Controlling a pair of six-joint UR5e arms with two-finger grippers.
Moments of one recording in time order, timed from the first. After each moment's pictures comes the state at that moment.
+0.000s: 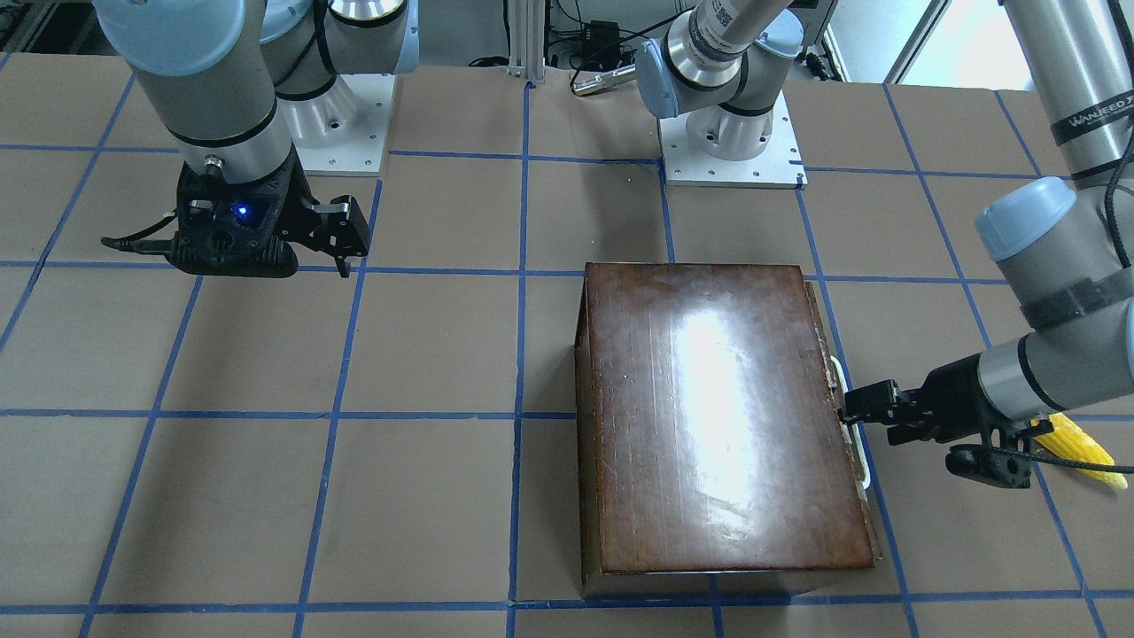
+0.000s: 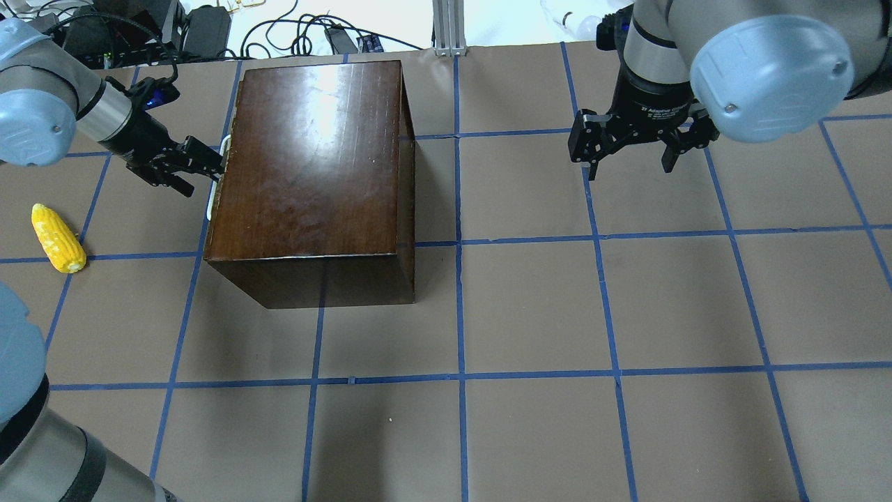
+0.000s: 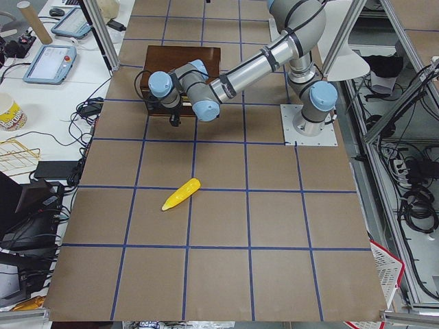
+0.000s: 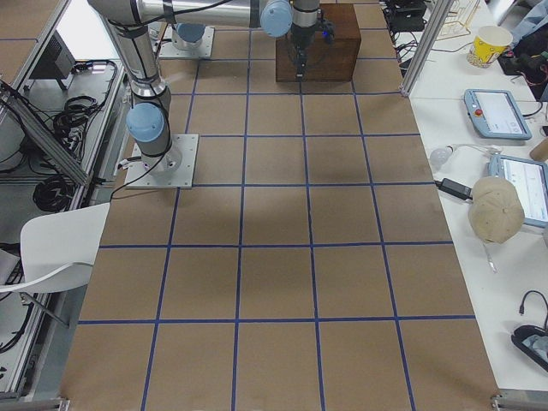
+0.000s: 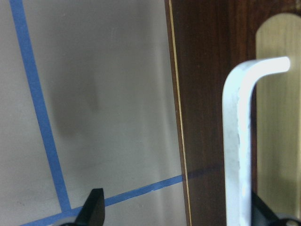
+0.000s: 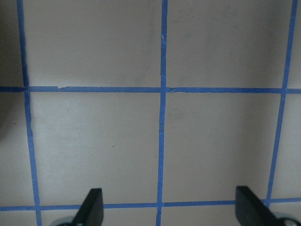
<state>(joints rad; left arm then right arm) -1.16 -2.02 -1.56 -1.36 1.27 0.55 1.65 -1.48 1.58 -1.62 -1.64 0.06</state>
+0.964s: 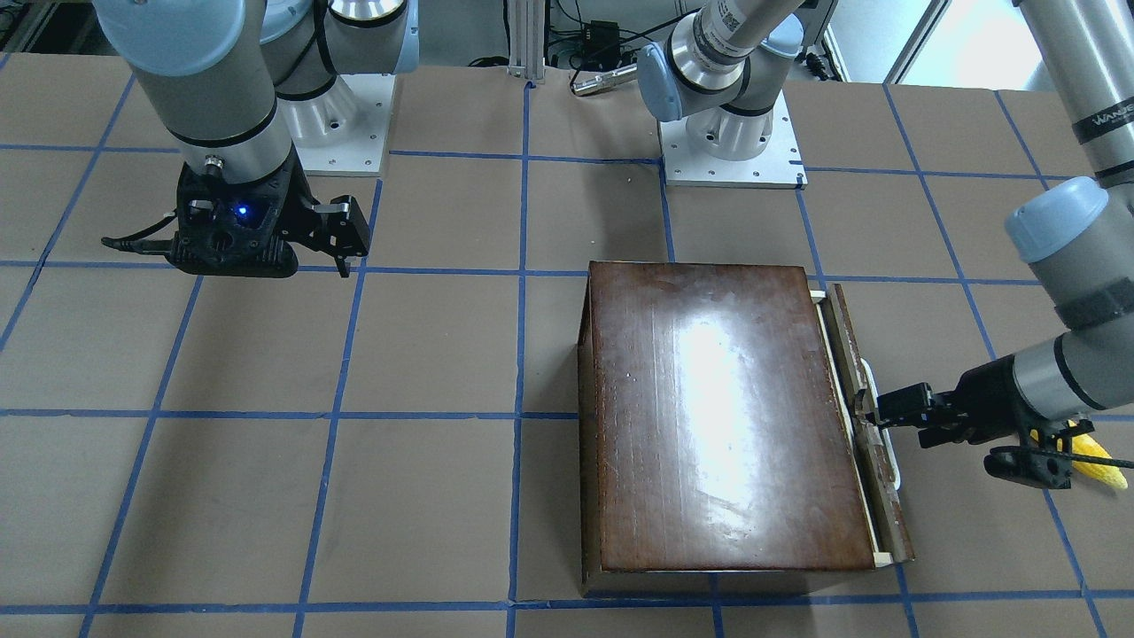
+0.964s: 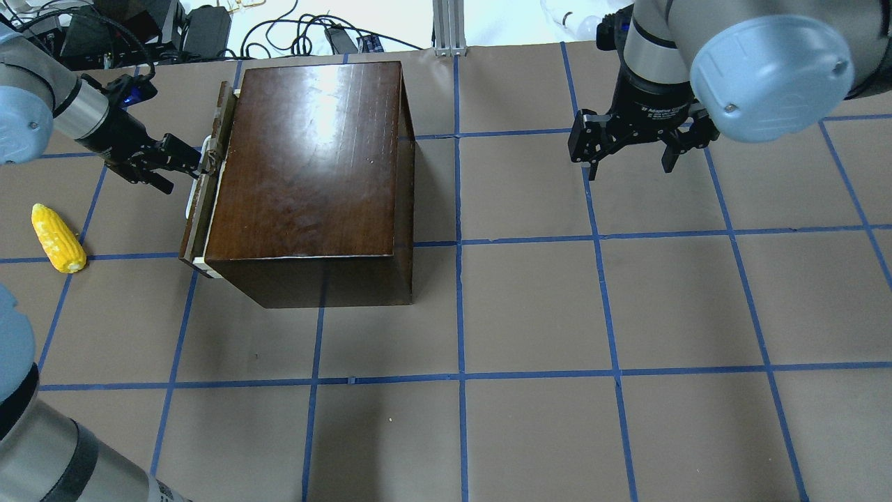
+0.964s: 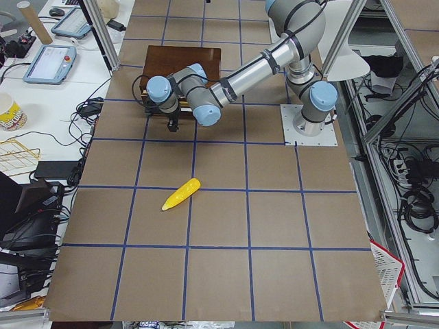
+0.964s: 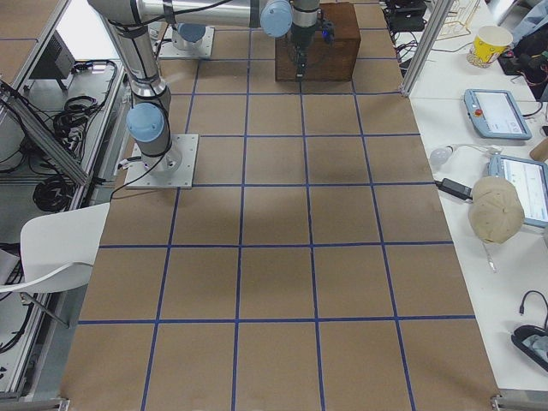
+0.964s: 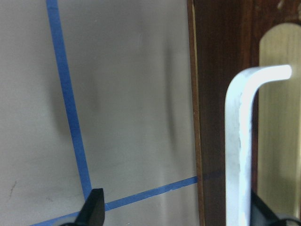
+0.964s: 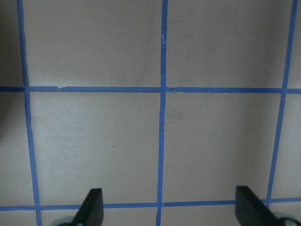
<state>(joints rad) -1.11 -2.03 -1.53 -1.36 1.29 0.58 1.65 -1.48 1.58 -1.62 -1.64 0.06</state>
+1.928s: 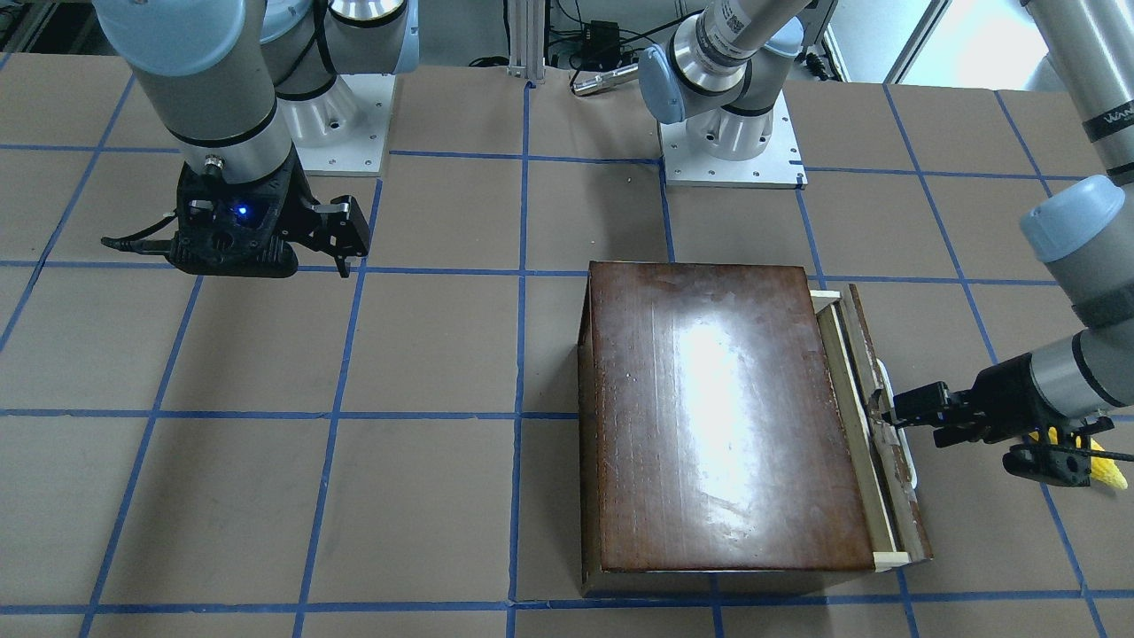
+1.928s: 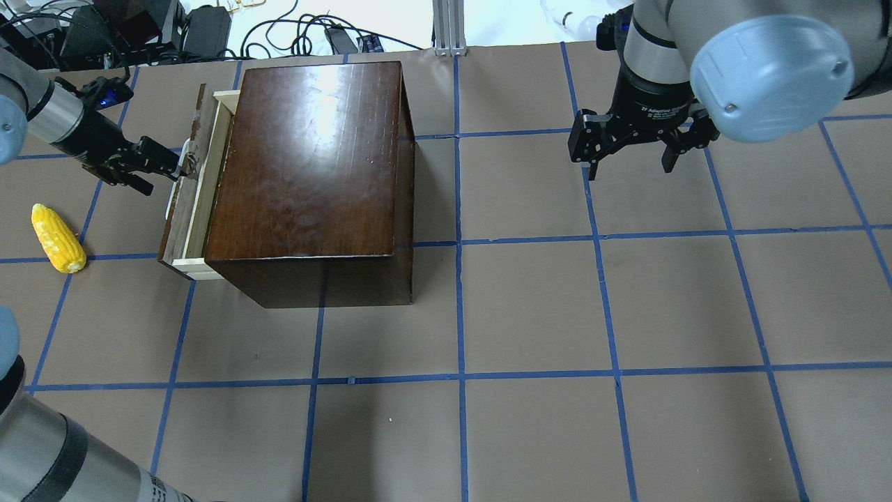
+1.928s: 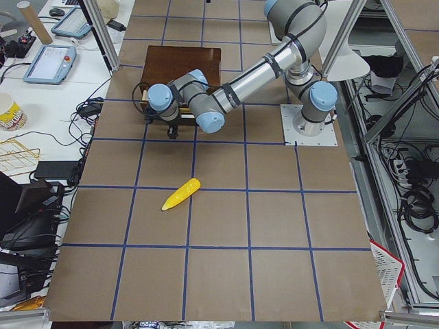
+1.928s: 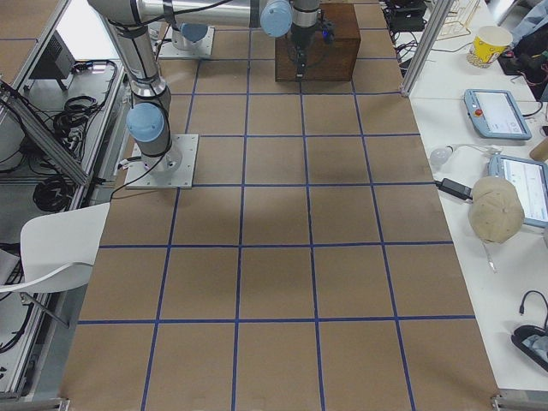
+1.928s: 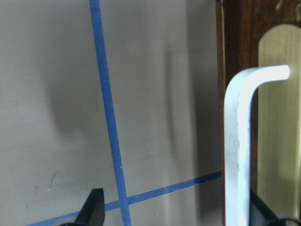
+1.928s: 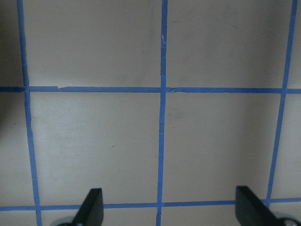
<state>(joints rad) -1.07 -2.03 -1.52 -1.36 1.29 0.62 1.65 -1.48 1.58 -1.63 -1.64 0.06</state>
